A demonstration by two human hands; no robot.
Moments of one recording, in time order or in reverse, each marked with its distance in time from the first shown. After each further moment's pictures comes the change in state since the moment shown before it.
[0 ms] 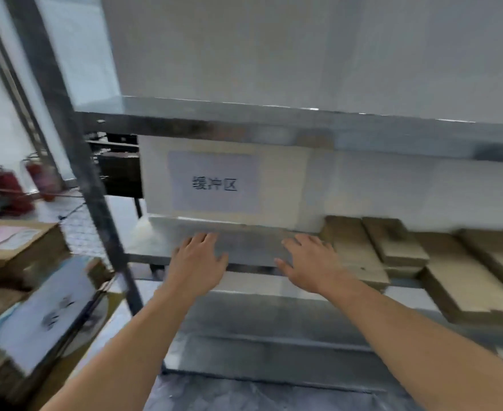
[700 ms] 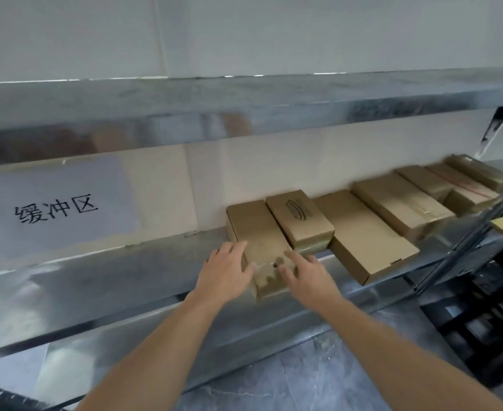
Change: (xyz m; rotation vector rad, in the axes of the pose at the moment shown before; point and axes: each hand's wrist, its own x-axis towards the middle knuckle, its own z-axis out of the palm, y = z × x) left_hand 0.110 0.199 0.159 -0.130 -0.363 0.436; right_hand -0.026 0.180 0.071 0.531 -0.001 0.614
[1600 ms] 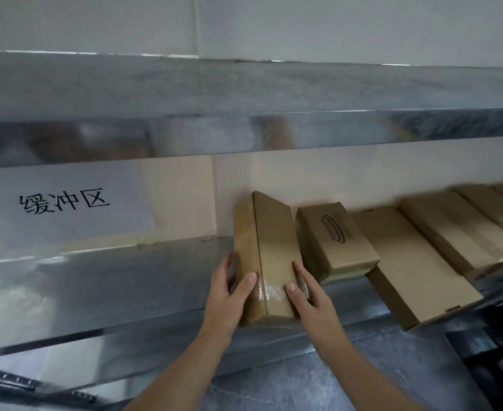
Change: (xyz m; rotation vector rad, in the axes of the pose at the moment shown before) left_hand 0.011 -0.043 0.038 -1.265 0.243 -0.275; right_hand 0.034 -0.016 0.048 0.957 -0.063 0.025
